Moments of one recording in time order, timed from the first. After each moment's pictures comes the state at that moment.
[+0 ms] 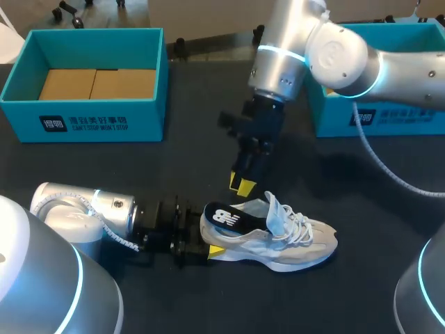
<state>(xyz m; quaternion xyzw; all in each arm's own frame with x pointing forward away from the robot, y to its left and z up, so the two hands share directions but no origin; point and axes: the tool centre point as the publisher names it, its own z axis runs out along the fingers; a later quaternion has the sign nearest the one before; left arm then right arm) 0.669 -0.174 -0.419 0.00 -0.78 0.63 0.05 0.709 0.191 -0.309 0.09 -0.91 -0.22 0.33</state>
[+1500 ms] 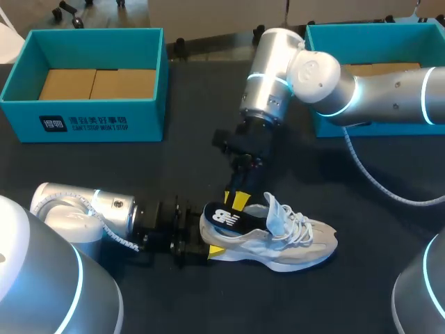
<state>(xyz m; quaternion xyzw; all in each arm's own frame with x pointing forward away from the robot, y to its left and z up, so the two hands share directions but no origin) 0.669 -0.174 -0.419 0.00 -0.78 0.63 0.05 0.694 0.201 -0.343 0.08 -0.85 -0.24 0.46</state>
